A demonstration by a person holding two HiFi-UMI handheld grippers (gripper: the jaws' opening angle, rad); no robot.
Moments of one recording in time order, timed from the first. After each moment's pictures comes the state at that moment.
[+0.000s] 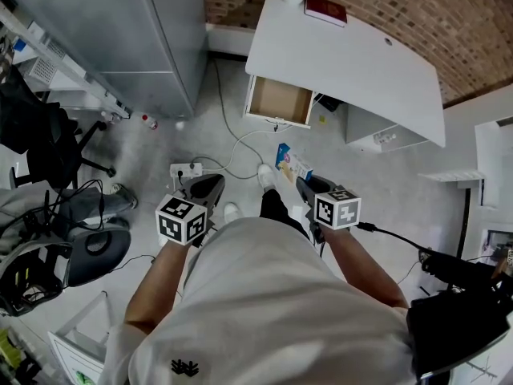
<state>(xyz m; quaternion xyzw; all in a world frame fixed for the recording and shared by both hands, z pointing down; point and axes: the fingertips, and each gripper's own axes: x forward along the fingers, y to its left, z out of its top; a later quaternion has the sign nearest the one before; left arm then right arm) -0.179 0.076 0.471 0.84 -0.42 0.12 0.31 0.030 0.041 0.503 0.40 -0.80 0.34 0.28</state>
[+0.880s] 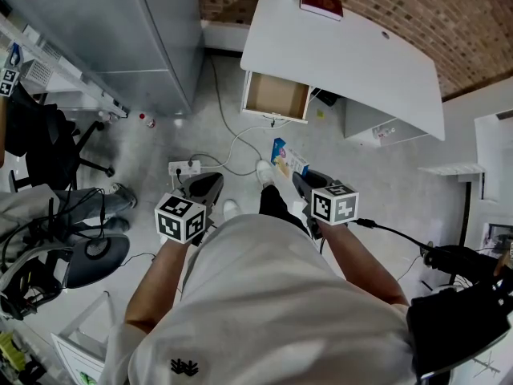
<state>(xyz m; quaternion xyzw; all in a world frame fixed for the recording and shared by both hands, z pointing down) -0.169 0.076 0.478 0.84 -0.42 0.13 0.32 0.030 0.038 0.504 0.40 -0.81 0.34 0.27</state>
